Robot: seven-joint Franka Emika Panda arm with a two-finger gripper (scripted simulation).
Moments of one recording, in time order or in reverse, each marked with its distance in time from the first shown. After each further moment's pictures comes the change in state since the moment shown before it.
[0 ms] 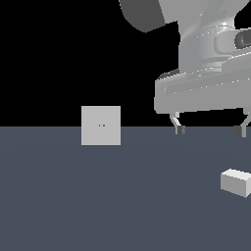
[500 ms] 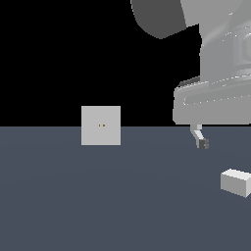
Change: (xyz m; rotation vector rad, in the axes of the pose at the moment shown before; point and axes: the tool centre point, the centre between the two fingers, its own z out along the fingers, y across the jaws) arm -0.010 0.041 0.026 -0.007 0.011 0.209
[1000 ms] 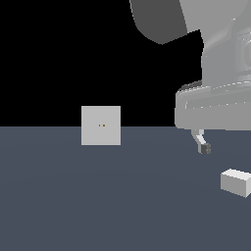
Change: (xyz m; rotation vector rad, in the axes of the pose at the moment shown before) arm -0.001 0.003 0.009 0.001 0.001 0.019
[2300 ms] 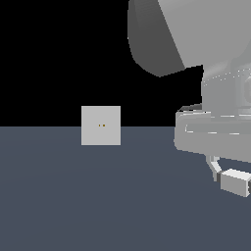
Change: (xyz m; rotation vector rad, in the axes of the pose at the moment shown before) arm -0.004 0.000 0.044 0.000 -0.001 0.002
